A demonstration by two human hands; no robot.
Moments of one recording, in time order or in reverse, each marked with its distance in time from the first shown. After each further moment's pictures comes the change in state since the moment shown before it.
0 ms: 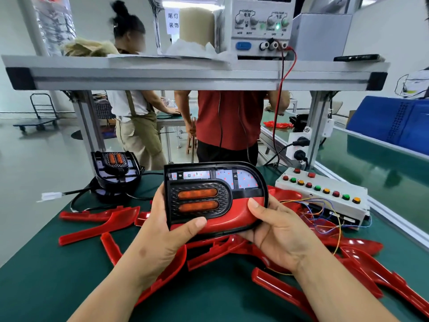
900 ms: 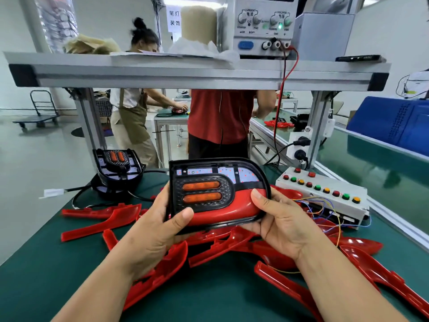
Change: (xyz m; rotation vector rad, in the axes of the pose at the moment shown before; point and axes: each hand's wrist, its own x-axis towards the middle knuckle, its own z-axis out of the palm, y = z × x) left_hand 0.006 -0.003 -0.016 -0.277 -0.177 -0.158; right_hand 0.007 -0.011 0.000 -0.104 0.068 -0.004
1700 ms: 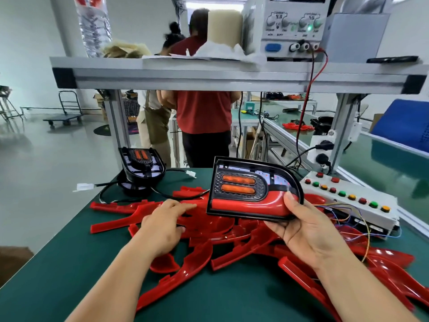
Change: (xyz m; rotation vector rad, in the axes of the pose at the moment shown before) left_hand 0.017 -0.028 -0.055 1.272 0.218 -0.276; right_hand 0.002 0.011 -0.011 0.055 0.134 -0.053
